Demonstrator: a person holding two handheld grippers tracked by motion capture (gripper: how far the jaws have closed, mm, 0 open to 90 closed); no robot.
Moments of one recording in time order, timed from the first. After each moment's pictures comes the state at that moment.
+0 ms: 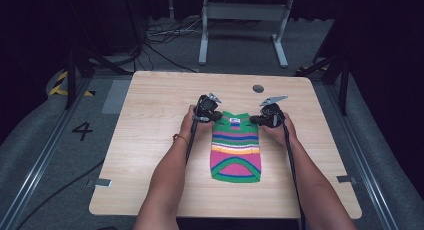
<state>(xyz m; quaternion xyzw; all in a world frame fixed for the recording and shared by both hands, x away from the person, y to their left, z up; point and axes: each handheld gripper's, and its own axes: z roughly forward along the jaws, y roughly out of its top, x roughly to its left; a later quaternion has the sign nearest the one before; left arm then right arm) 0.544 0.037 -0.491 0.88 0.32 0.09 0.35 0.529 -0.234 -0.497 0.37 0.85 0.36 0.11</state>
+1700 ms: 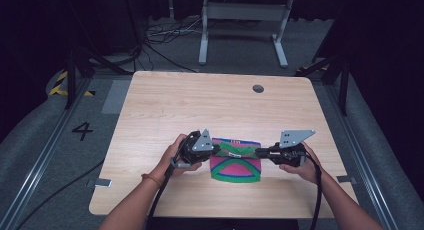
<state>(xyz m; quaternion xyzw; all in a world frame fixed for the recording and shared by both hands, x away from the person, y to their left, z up) 0.379 0.074 -0.453 0.90 0.11 0.13 0.39 0.379 -0.249 -0.448 0.15 0.88 0.45 0.07</state>
